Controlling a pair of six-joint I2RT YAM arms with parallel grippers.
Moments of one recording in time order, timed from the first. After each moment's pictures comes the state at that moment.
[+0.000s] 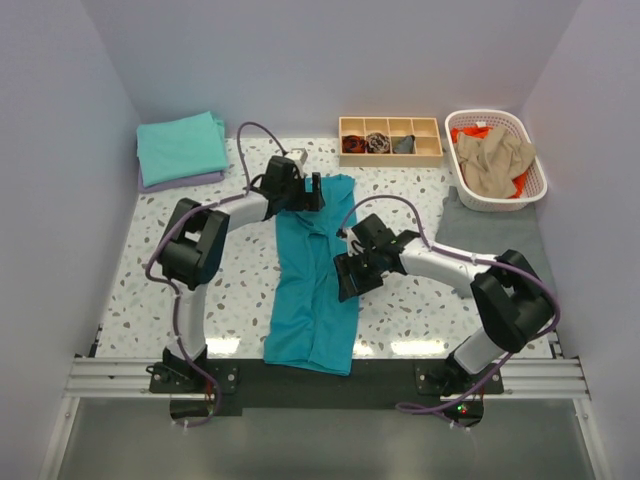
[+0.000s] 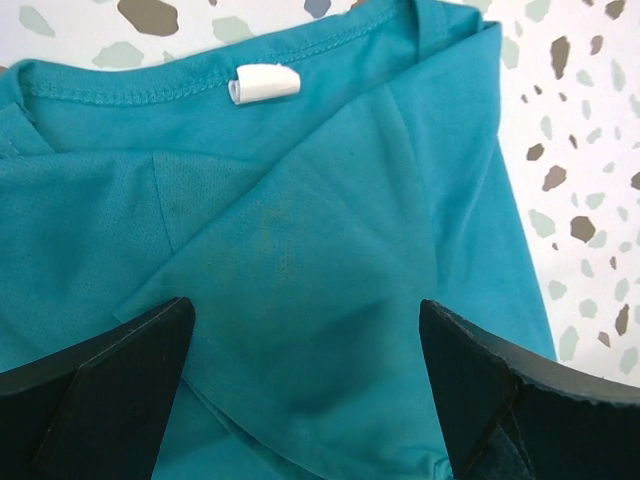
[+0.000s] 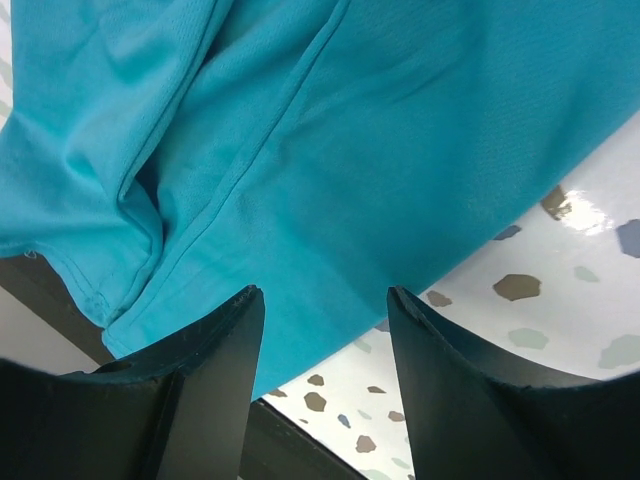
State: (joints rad) left arm -0.42 2.08 1.37 0.02 0.13 -0.35; right arm 0.68 1.58 0.91 -0.48 -0.31 0.32
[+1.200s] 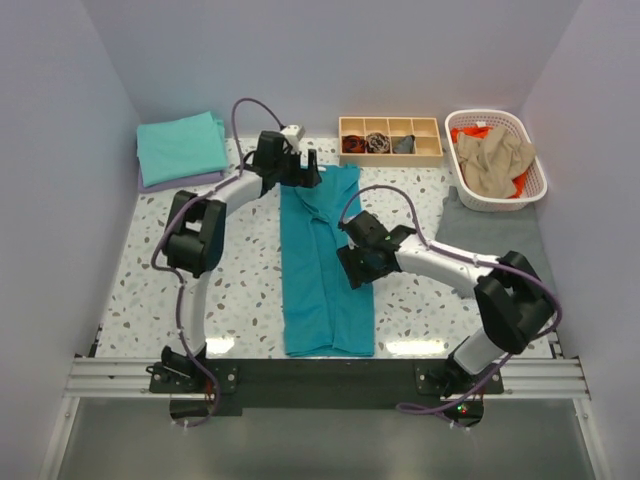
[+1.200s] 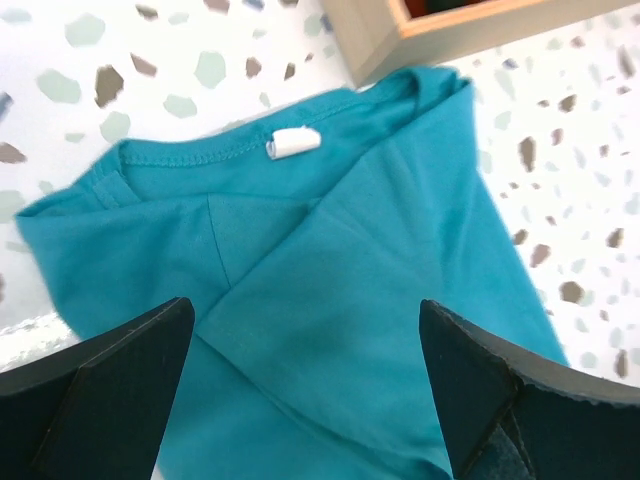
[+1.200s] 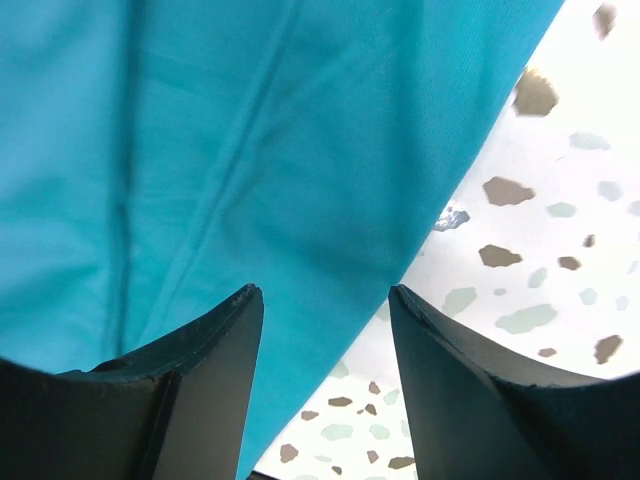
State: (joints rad) left arm -0.33 2.26 1.69 -0.06 0.26 -0.22; right arm 0.73 1.61 0.99 -0.59 0.06 0.29
